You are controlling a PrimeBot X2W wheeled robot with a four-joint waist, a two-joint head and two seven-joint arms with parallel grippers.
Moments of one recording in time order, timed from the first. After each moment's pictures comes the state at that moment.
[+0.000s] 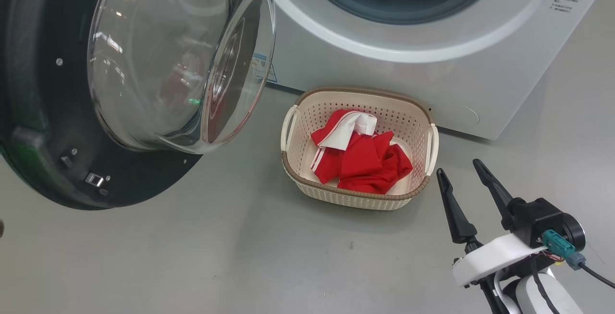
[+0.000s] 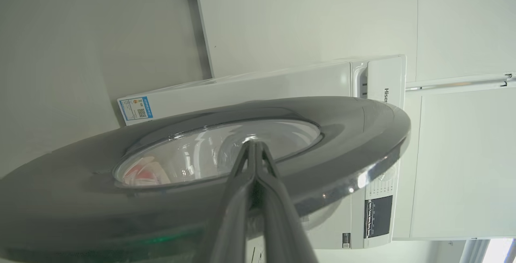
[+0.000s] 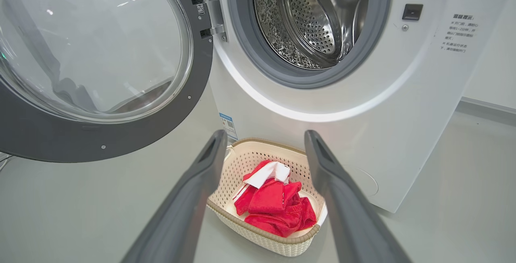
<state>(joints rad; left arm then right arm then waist) -0.38 0.45 0.12 0.31 -1.96 0.04 0.47 -0.02 -0.15 0.25 0.04 0.29 0.03 -0.14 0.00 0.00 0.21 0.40</state>
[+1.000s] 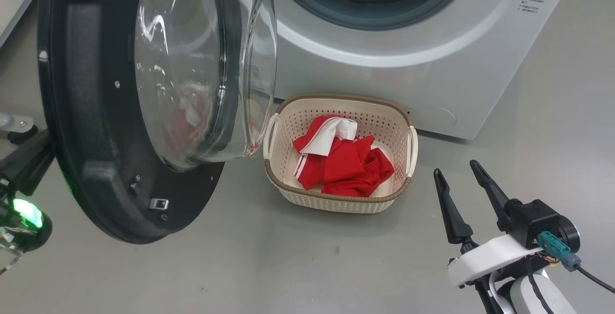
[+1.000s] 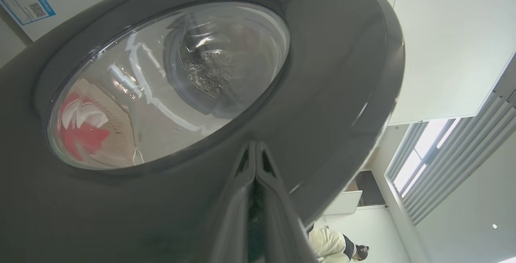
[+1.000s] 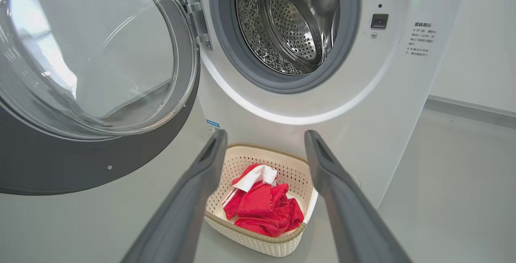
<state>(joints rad) -0.30 0.43 0.06 0.16 -2.05 -0.08 0.75 -0.02 -0.14 0.25 0.05 0.29 0.02 -0.16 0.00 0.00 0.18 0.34</state>
